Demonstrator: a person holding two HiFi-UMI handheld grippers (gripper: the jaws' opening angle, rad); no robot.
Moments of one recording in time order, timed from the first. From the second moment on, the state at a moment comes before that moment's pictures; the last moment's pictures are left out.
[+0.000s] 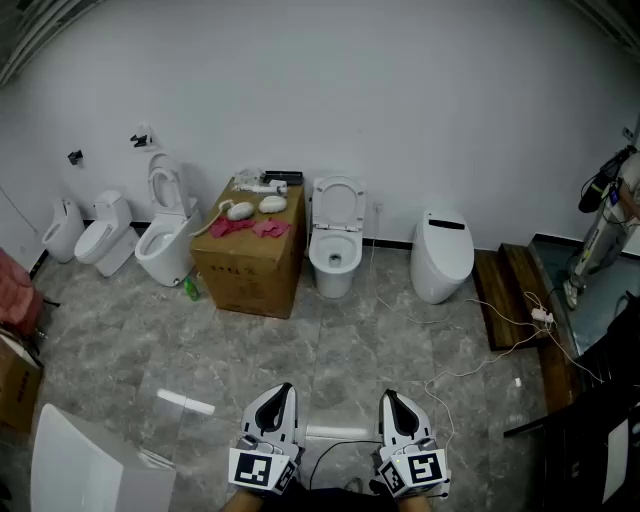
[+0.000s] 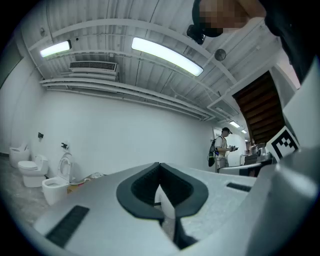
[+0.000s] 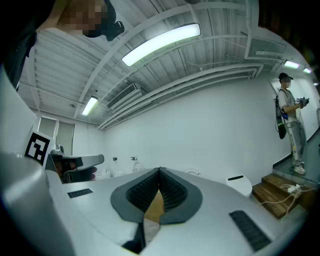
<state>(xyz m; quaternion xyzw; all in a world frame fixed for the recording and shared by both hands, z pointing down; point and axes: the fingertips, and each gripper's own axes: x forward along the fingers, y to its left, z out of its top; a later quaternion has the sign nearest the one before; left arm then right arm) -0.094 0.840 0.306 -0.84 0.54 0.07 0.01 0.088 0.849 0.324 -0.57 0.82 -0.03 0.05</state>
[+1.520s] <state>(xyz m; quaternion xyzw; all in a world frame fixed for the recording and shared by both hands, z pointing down) -0.180 0.773 0.329 -0.87 0.49 0.08 -0.02 -0.015 0.777 0.340 -0.59 0.81 -0.04 0.05</state>
